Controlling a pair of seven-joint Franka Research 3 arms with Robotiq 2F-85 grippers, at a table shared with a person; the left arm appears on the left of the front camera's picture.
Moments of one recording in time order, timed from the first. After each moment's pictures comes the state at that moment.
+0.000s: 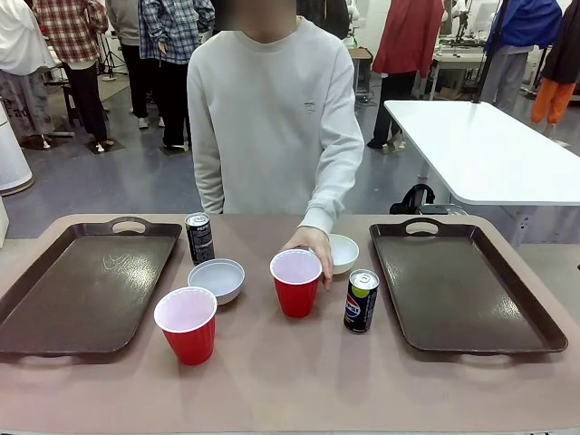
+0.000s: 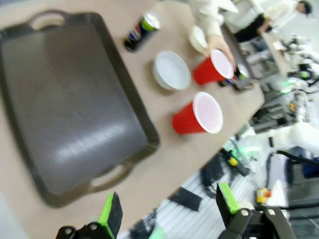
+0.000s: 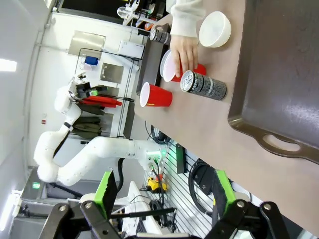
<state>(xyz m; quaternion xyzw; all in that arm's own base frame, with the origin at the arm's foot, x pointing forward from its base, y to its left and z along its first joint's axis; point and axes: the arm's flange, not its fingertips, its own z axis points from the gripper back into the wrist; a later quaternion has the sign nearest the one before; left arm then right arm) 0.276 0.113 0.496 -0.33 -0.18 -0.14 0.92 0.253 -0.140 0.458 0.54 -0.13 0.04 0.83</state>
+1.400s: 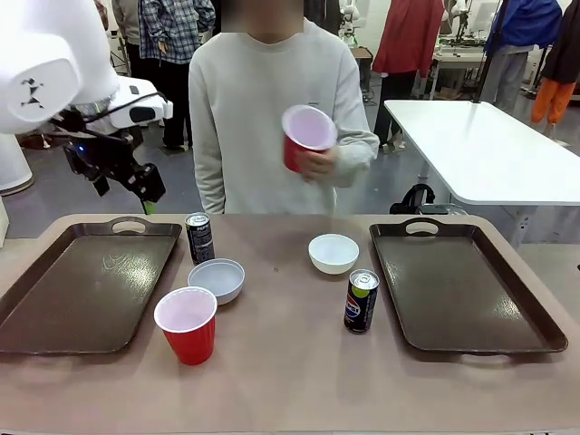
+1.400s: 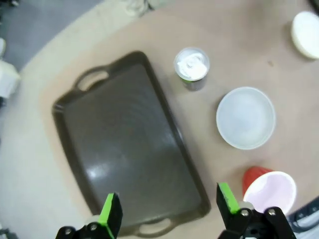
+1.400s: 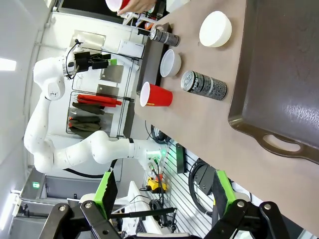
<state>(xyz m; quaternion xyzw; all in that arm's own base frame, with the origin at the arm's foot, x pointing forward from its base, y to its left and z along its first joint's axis) 0.401 -0.179 0.520 0.07 -0.15 -0.18 0.97 0.253 -0.139 0.459 0.54 -0.13 0.04 0.83</state>
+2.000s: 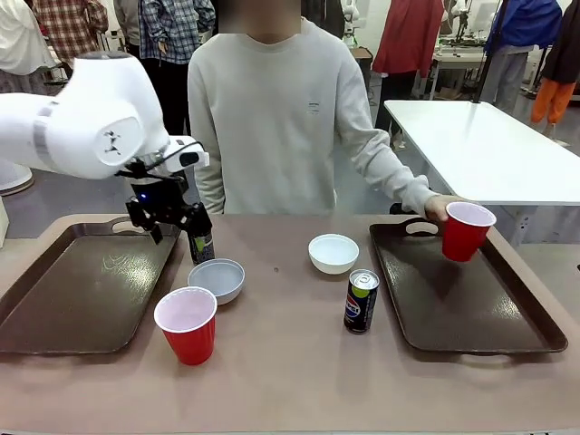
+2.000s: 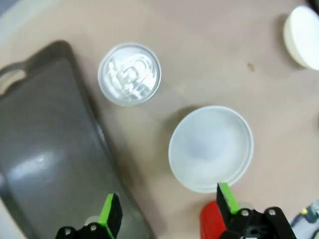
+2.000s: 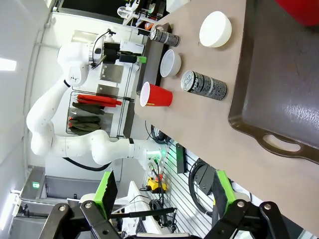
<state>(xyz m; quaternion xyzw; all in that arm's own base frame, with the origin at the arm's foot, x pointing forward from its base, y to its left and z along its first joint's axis) 0.459 -0.218 0.418 -0.03 -0.07 -0.15 0.99 0.253 -0.139 0.459 0.54 -0.13 0.04 0.83</state>
